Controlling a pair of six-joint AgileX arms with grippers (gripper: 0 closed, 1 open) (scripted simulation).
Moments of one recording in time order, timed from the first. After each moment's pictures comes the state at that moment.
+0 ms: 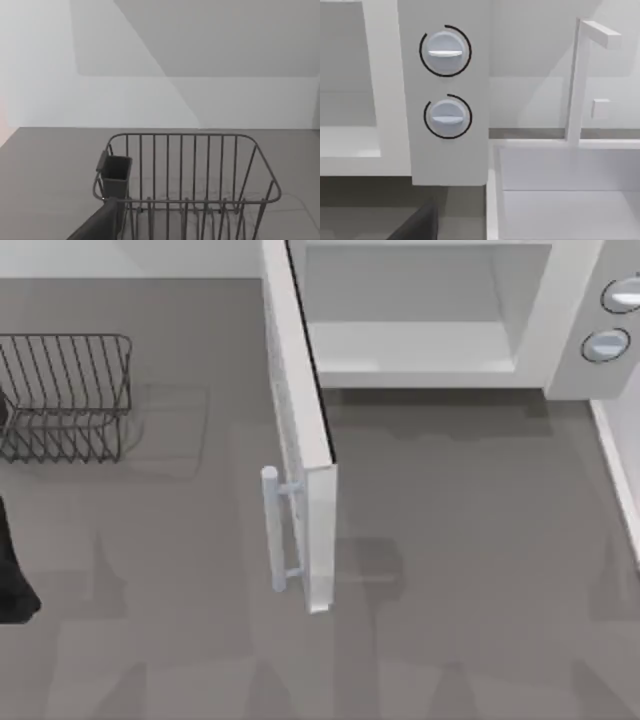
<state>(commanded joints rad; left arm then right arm) 0.00 0.00 0.00 0.00 0.00 0.00 0.00 0.00 0.00 0.00 0.00 0.00</state>
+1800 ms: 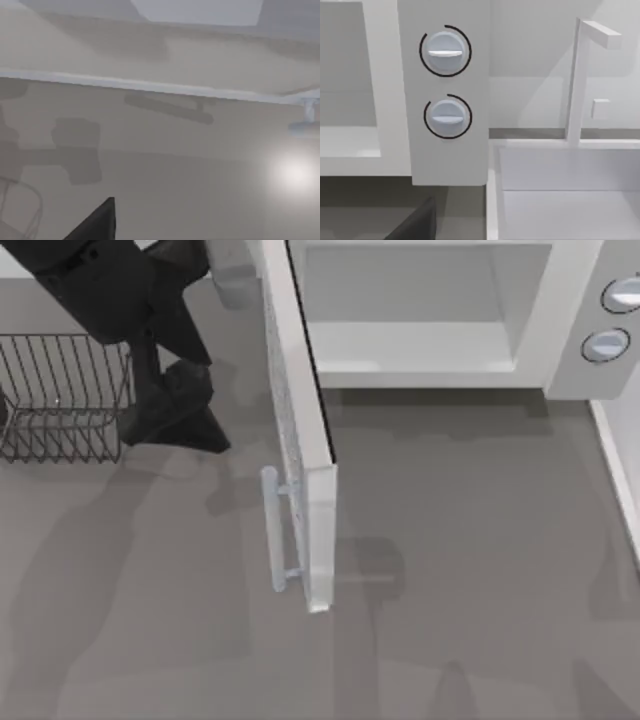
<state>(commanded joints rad) -0.38 1.78 1.80 -1.41 0.41 0.93 0.00 0.00 0.00 0.00 0.00 0.00</state>
